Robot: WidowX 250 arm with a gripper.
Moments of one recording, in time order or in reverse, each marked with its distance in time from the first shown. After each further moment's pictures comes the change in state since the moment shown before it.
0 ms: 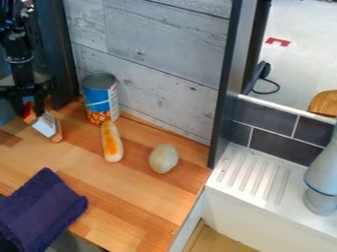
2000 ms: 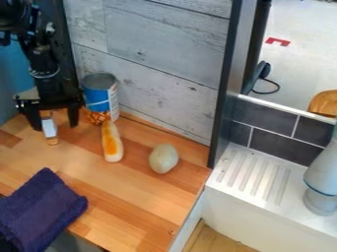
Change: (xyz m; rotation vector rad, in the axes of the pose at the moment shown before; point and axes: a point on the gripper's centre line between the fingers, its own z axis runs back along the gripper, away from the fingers) arm -0.038 -0.036 0.003 -0.035 -0.051 -0.050
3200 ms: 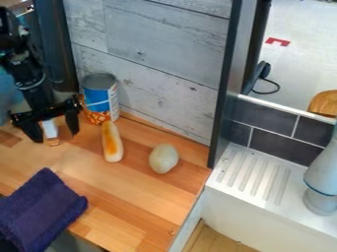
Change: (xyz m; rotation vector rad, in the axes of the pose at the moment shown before) arm -0.035 0.004 0.015 -0.183 -0.015 0.026
